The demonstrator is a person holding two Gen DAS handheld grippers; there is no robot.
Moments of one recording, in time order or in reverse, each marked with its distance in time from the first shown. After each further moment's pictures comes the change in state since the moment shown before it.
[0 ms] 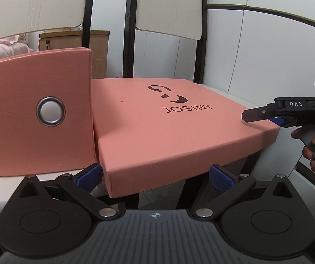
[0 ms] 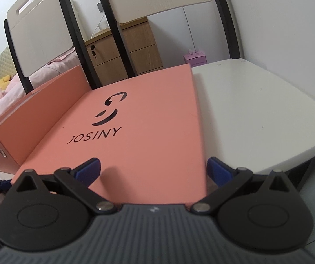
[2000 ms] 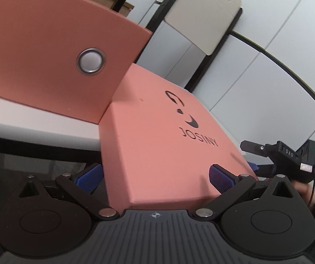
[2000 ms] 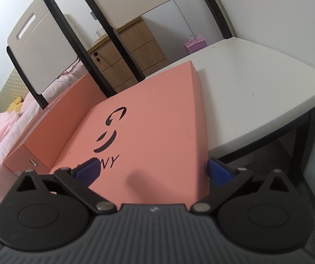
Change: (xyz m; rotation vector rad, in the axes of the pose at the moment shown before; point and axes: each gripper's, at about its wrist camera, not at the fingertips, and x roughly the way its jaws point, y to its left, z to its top) left arm -0.015 0.053 -0.014 -0.432 0.063 -0.206; right arm -0.030 -0.022 0.000 0.181 0.035 0.101
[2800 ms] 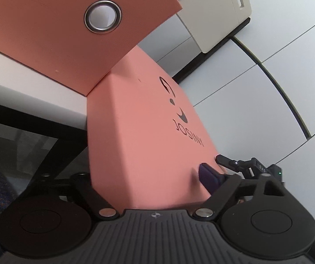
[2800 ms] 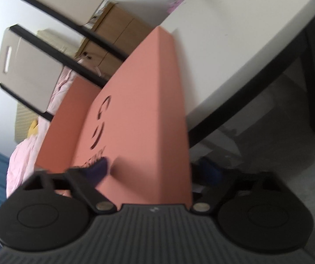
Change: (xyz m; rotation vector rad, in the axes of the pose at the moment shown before) left arm 0.032 0.029 -0.001 -0.198 0.072 -0.210; right arm 0.010 -0.050 -0.009 0.301 0.135 0.148
